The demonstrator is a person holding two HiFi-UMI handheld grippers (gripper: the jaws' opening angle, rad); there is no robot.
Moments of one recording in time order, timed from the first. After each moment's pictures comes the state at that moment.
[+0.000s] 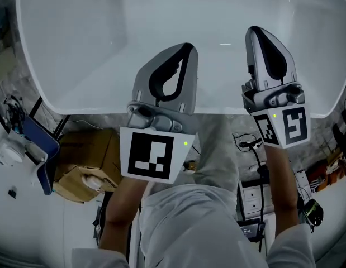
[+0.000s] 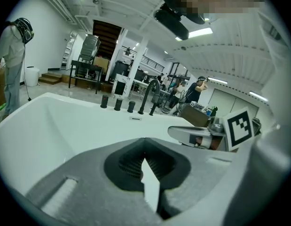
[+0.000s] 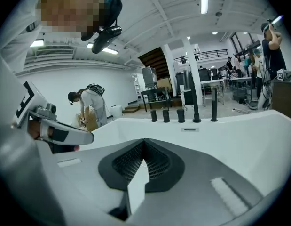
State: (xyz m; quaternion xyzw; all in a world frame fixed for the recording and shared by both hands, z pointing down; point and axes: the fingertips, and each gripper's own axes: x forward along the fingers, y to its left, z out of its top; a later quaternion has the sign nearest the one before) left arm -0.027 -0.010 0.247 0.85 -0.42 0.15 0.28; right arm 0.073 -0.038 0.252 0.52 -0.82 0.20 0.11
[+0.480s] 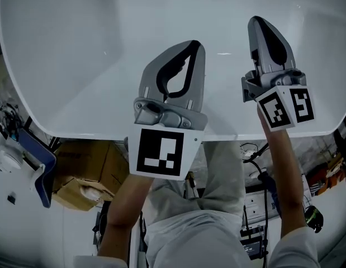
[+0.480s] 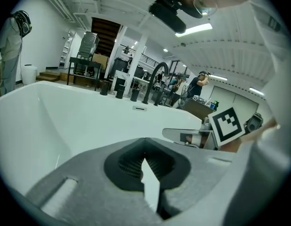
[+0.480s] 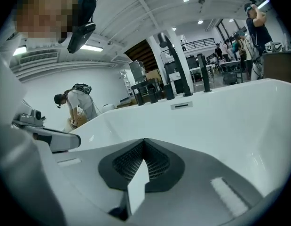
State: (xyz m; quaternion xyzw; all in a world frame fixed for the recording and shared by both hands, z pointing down) left arm -0.017 -0.040 0.355 0.85 -0.42 0.16 0.27; right arm 0.090 -0.082 0.383 0.55 -0.78 0.27 0.10
